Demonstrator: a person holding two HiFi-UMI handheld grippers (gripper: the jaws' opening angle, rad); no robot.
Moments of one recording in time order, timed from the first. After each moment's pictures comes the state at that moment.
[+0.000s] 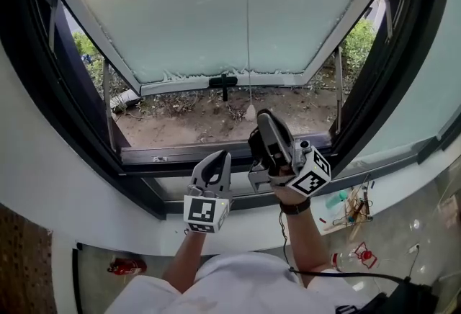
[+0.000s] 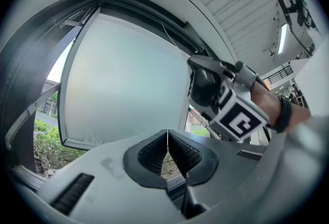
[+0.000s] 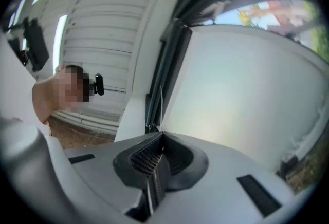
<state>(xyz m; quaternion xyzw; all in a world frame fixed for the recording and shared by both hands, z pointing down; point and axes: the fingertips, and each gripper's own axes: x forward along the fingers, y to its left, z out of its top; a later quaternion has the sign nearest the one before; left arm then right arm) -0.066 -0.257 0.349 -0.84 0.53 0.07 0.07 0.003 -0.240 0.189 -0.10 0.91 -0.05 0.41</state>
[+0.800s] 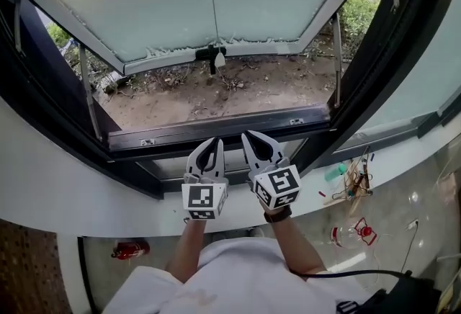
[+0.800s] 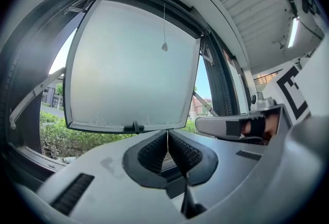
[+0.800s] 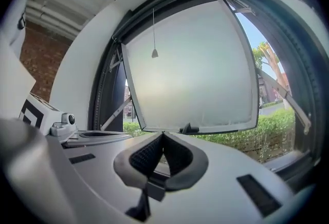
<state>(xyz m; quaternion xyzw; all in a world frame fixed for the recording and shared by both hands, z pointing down) -0.057 -0.275 0.410 -0.83 0.56 0.02 0.02 0.009 -0.285 0.395 -0.44 0.90 0.00 0.00</state>
